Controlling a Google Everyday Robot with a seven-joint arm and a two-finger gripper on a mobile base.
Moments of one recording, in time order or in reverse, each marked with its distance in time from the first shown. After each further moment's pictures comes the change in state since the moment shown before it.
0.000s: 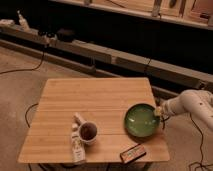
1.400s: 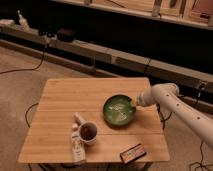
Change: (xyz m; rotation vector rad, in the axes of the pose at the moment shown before) arm 0.059 -0.143 0.093 0.178 0.028 -0.199
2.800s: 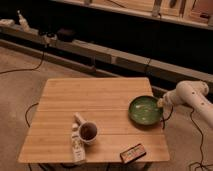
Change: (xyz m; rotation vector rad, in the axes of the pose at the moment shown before) arm -0.023 0.170 -0.076 -0.274 -0.009 0.231
